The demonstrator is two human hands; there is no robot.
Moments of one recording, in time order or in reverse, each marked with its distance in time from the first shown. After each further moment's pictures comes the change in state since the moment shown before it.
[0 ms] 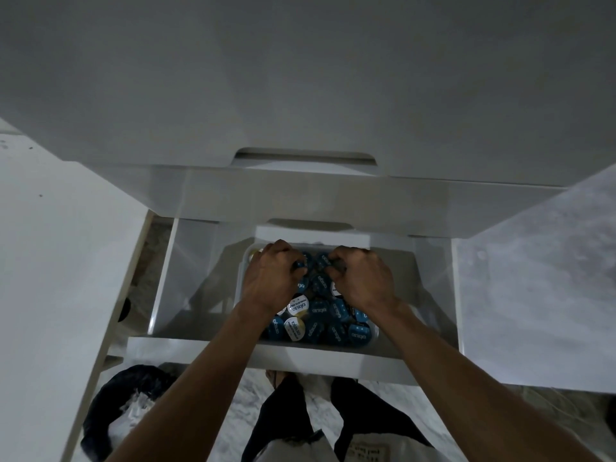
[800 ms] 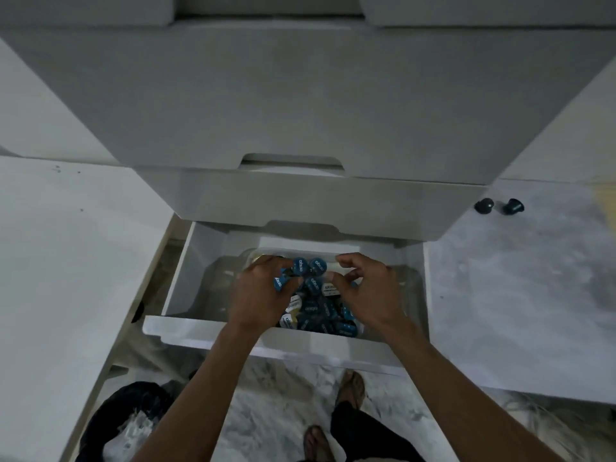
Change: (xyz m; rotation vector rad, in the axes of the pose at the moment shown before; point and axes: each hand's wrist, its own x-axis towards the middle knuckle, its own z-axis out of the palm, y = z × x) left_hand -0.064 0.039 -0.035 -0.178 0.264 -0.023; right_hand -0.059 0.005 -0.035 0.429 0.229 -0.106
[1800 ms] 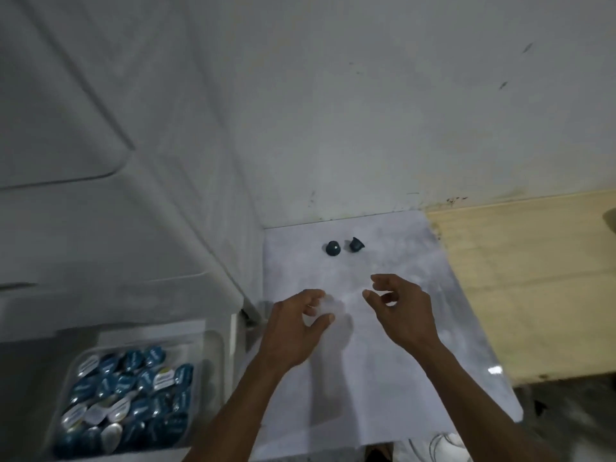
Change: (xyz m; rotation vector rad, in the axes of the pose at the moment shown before) left_hand 0.057 0.269 0.217 -0.316 -0.298 0.047; right_hand 0.017 0.181 -0.306 -0.007 0.268 0.255
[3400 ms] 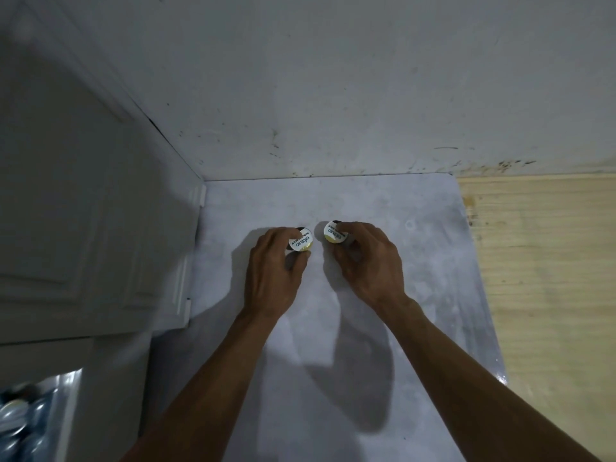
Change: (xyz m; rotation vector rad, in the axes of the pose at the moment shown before) left_hand 0.163 -0.077 0.114 0.155 0.331 0.146; right_hand 0.172 0.117 0.079 -0.153 -0.016 -0.369
